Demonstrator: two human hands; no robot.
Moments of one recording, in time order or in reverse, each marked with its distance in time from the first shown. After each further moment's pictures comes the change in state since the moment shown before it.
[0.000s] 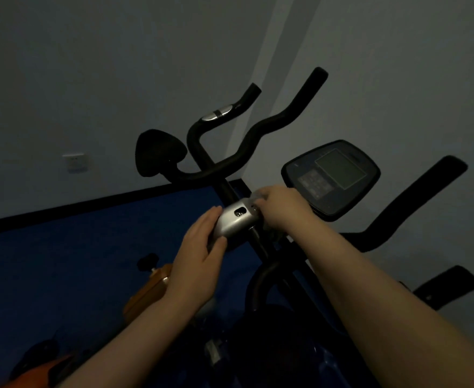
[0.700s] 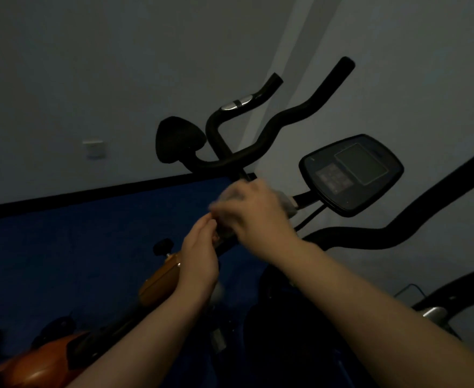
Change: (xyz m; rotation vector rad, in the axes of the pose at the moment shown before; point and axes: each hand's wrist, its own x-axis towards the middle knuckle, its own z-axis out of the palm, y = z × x) left_hand -0.006 0.013 -0.005 -0.490 0.245 -0.390; right_hand -0.033 -0.030 0.045 -0.163 0.315 -0.708
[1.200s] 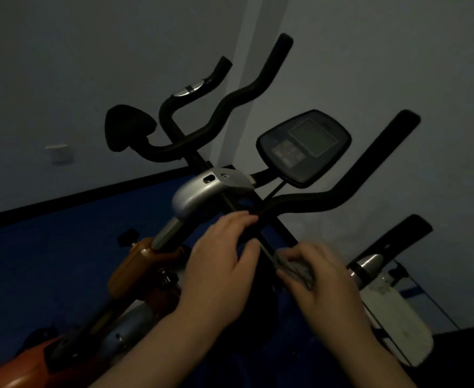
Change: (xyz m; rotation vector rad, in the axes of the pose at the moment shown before) left_hand -0.086 0.002 0.042 0.668 -0.346 0.488; right_hand -0.196 0.011 -0.036 0.322 0.214 0.478
